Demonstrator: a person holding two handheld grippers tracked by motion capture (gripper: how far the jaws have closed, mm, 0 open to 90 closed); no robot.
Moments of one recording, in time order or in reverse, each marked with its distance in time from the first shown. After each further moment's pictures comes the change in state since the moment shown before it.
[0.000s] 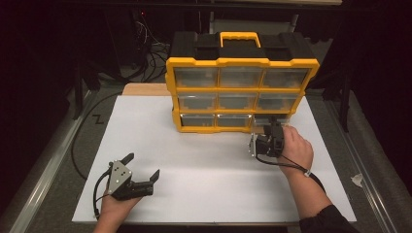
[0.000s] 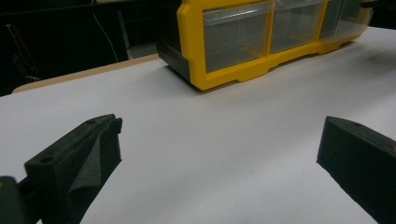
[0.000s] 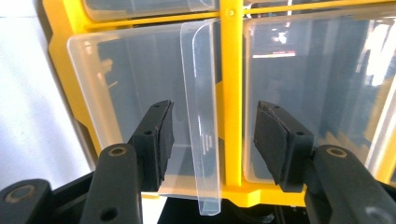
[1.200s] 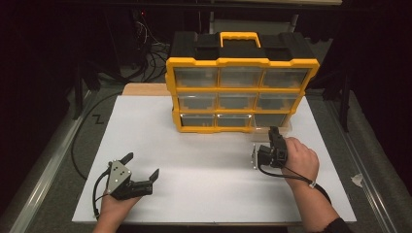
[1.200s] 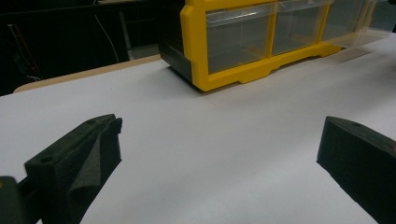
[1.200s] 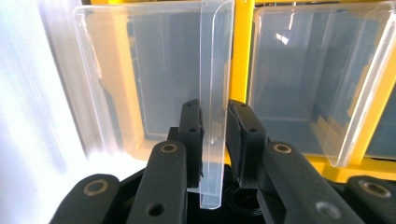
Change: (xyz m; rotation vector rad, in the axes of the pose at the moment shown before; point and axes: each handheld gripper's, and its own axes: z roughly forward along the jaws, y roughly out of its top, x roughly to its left) left arm 0.002 -0.001 0.000 -0.006 0.002 -0.009; right arm 0.010 -0.009 -0.030 0.006 -0.014 -0.051
